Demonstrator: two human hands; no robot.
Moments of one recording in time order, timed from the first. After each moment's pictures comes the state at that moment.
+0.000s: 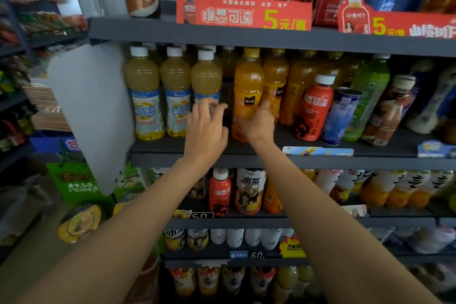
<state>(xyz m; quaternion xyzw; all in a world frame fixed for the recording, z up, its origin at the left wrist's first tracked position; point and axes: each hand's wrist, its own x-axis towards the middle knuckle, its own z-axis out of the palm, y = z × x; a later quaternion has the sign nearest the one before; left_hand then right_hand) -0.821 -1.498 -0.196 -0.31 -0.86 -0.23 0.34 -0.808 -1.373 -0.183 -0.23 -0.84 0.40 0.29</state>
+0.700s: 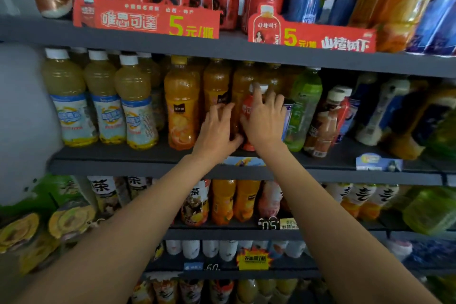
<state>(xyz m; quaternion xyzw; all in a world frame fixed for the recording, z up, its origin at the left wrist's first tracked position) -0.780 -1.341 -0.180 -0.35 -0.87 -0.31 0.17 -0.746 -1.233 -0.149 -0.21 -0.92 0.03 0.34</state>
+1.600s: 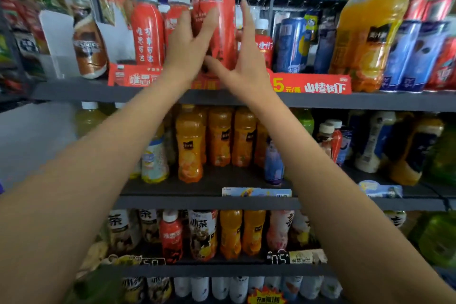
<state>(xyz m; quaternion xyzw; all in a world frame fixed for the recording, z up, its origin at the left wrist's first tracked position) -0.770 -1.388 0.028 -0.36 -0.64 -0.62 0.27 -0.728 -1.287 0.002 0.17 -0.78 0.36 0.48</state>
